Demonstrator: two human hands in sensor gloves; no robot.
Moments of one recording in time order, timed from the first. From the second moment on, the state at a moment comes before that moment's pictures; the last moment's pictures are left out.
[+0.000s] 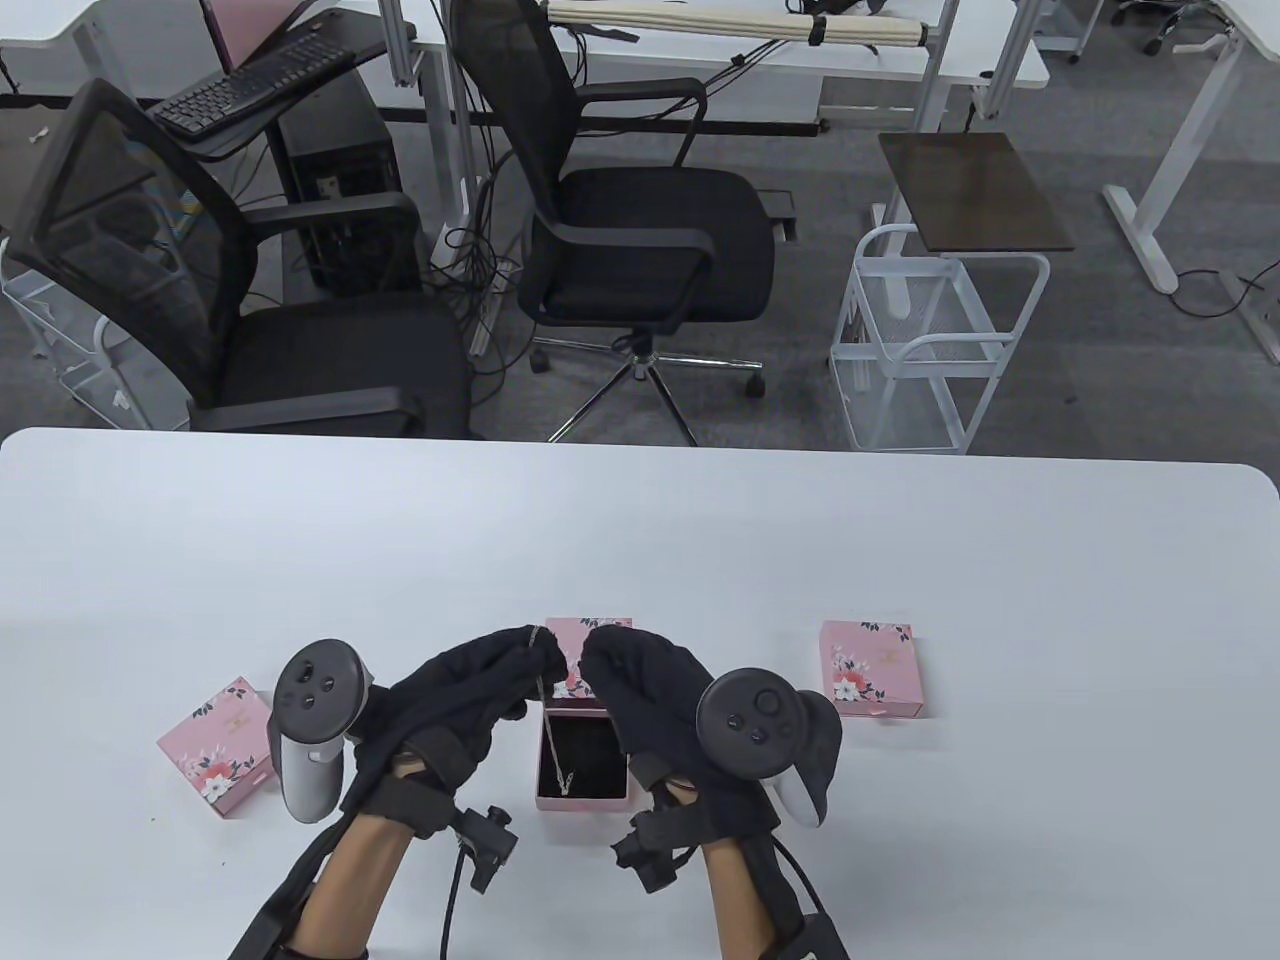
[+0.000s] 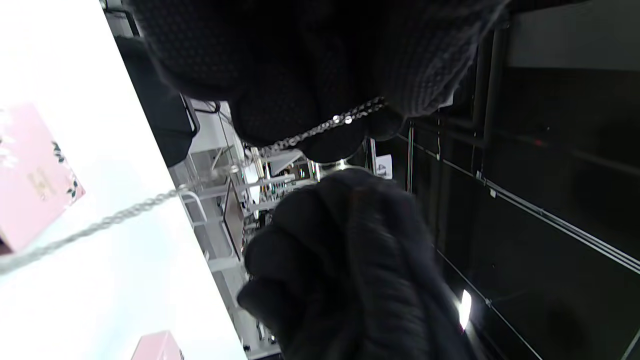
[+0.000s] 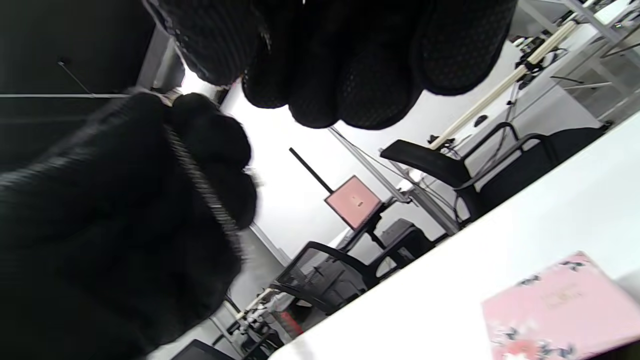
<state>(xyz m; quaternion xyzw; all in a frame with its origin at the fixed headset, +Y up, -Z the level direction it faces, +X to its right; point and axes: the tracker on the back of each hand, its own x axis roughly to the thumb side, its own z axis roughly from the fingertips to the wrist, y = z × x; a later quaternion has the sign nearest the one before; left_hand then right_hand) -0.202 -0.635 -0.303 0.00 -0.10 0.64 0.76 0.048 -0.612 -0.297 0.19 -0.09 0.87 0.44</state>
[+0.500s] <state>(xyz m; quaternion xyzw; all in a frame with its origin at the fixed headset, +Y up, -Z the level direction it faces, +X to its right) -0.192 -0.632 -0.299 0.00 -0.13 0.63 0.76 0.014 -0.617 -0.287 0.20 -0.08 0.88 0.42</state>
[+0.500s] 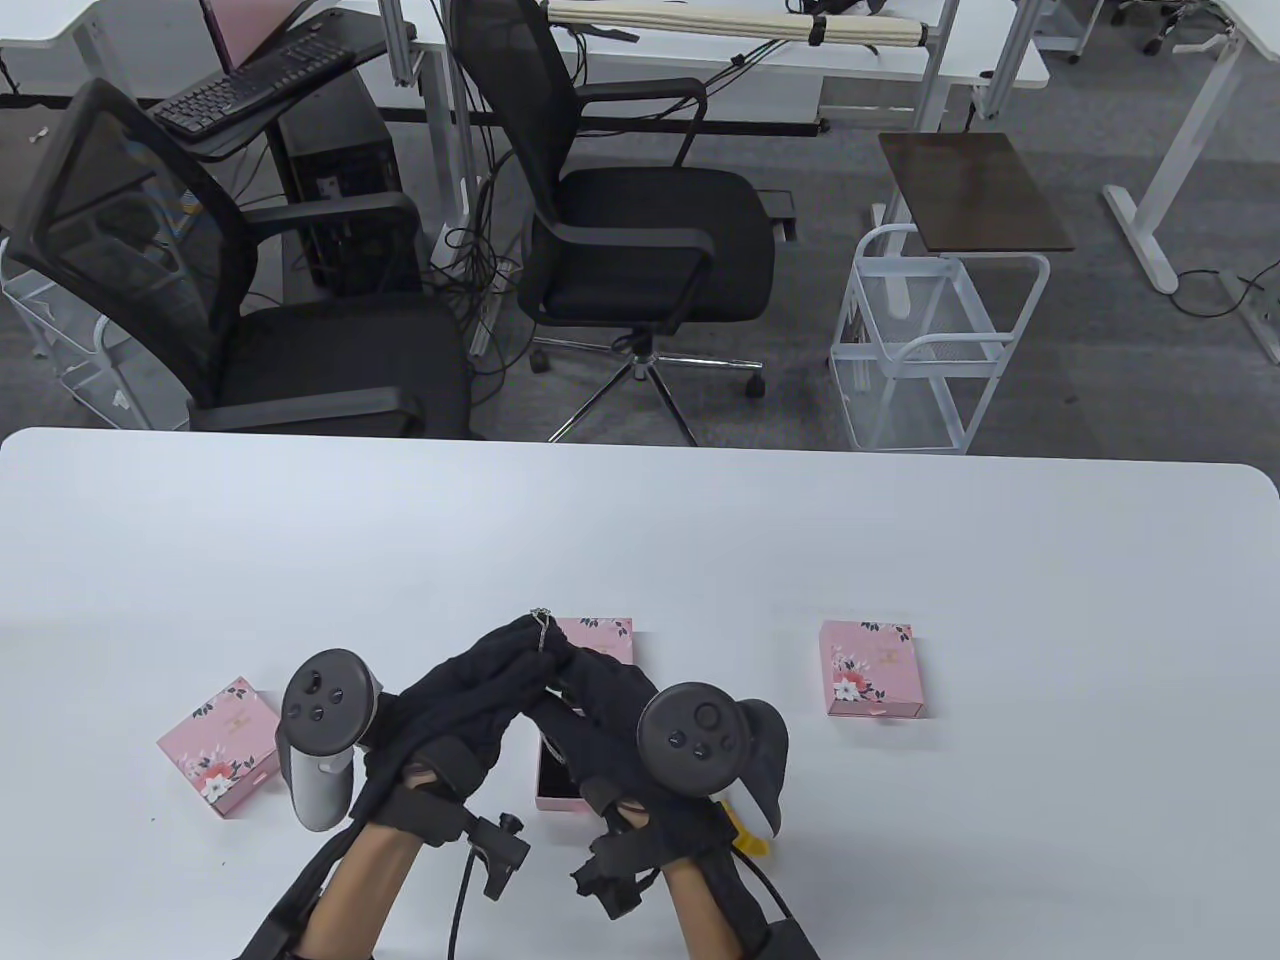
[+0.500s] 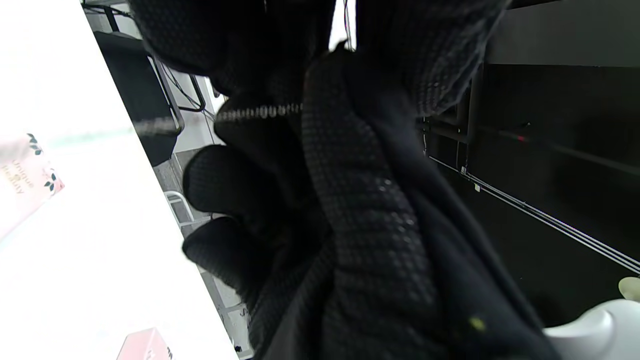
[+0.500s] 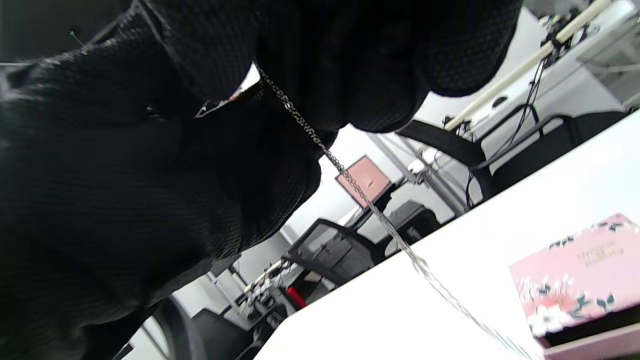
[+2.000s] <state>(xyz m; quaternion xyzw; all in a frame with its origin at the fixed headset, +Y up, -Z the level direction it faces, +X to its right) -0.234 -0.605 -0.290 0.13 -0.09 0.62 0.77 0.004 -0.626 -0.293 0.21 -0.04 0.91 0.36</state>
